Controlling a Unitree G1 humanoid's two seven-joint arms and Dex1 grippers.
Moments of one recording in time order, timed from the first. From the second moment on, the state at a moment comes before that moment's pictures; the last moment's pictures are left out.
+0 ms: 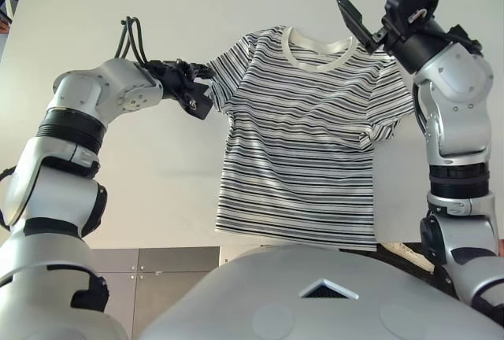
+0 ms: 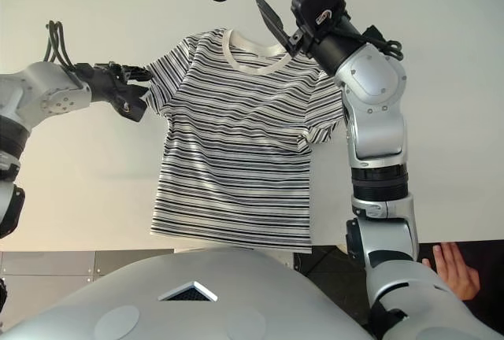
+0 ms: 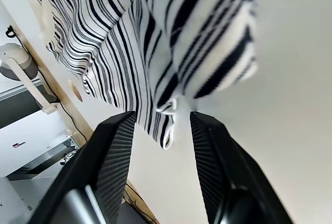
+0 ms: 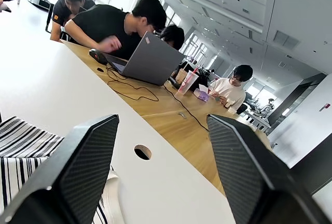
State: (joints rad) left arm -0.68 0.77 -0.60 0.74 1.00 -0.75 -0.32; right arm -0.36 -0.37 0.10 -0.10 0.00 0.02 0.53
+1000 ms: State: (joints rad) left arm -0.85 0.64 -0.83 0.99 1.10 -0.67 -0.06; right arm -0.33 -0.36 0.11 -0.18 0.01 0.05 0.52
